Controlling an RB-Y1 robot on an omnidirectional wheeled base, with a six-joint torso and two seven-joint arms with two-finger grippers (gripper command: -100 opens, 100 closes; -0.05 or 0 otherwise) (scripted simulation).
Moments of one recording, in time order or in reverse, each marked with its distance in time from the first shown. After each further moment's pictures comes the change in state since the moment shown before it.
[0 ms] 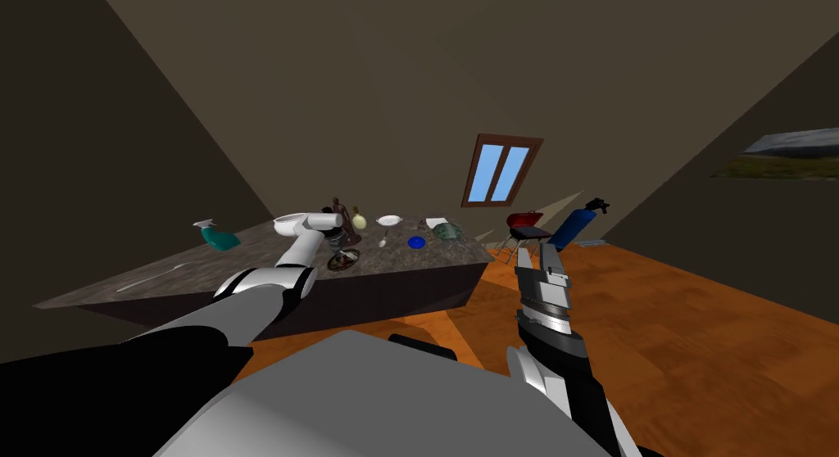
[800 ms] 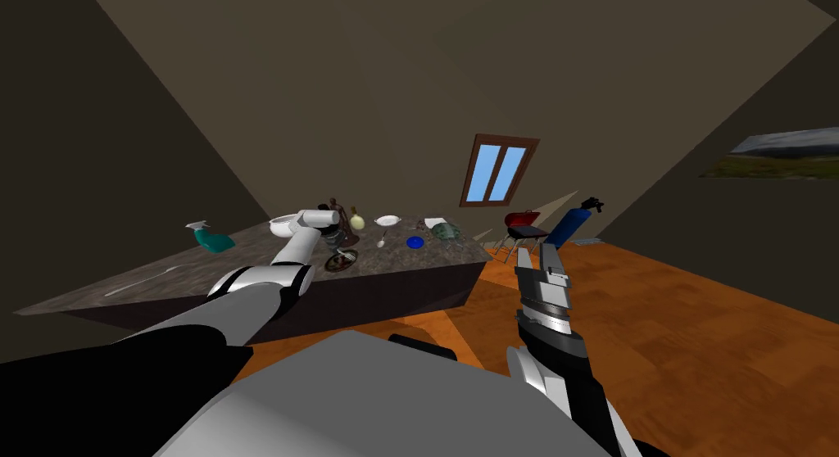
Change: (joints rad) left arm -0.012 0.028 0.013 -0.006 0.007 0.039 -0.006; right arm 0.000 0.000 0.000 0.000 0.000 0.000 0.000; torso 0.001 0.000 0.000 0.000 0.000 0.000
